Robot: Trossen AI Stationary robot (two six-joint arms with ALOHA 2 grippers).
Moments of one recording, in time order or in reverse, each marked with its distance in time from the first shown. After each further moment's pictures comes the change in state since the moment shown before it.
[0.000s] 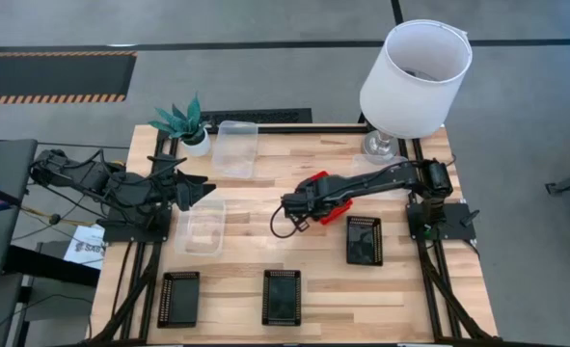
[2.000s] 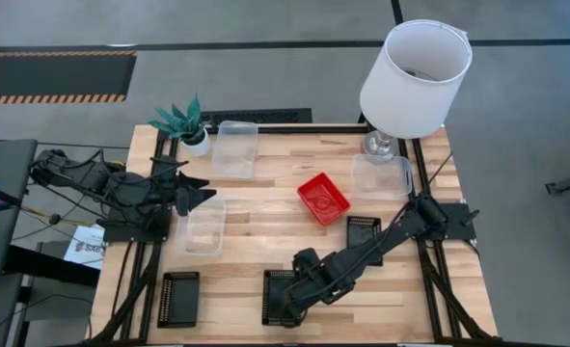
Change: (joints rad) left arm 0.000 0.000 0.000 0.005 0.066 0.065; right arm 0.472 0.187 0.366 0.062 -0.077 0.715
